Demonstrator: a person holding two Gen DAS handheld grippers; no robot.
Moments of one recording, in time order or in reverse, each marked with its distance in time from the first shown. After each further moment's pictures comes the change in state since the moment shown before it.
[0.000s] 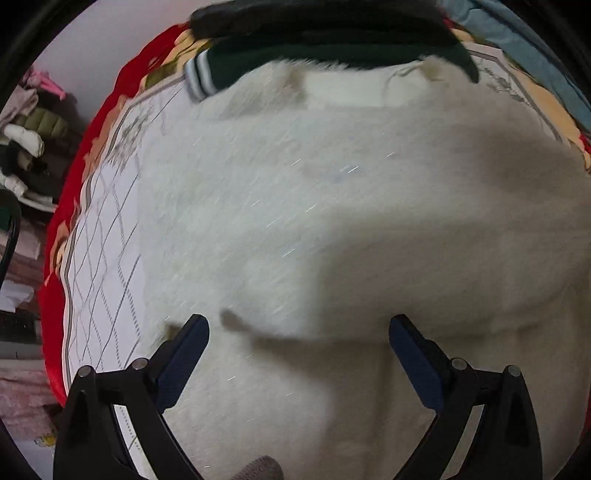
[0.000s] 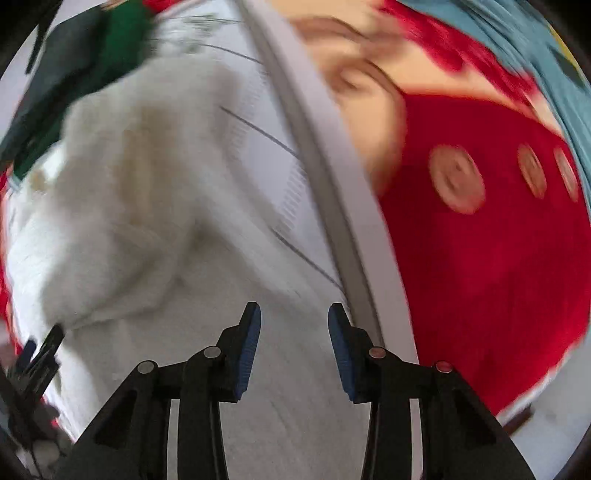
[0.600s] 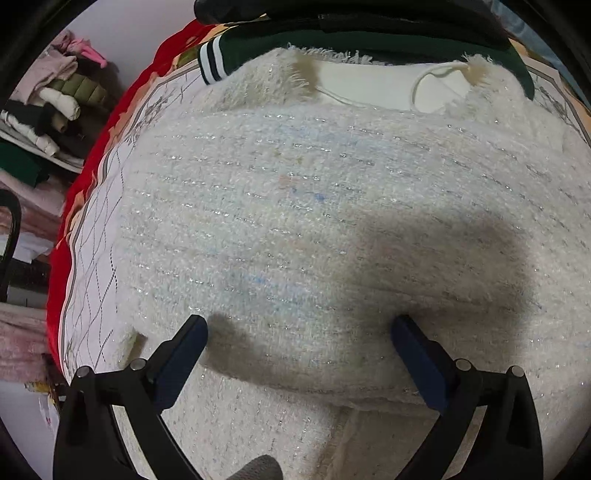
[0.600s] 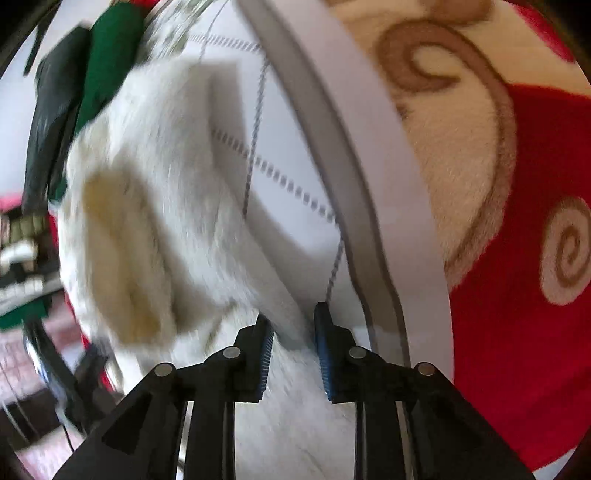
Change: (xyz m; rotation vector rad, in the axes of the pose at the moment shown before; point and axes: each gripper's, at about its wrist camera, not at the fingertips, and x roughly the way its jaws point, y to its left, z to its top) left arm 0.033 -0.027 0.028 -0.185 0.048 0.126; right arm 0.062 -0.046 0.067 0.006 0.205 0.339
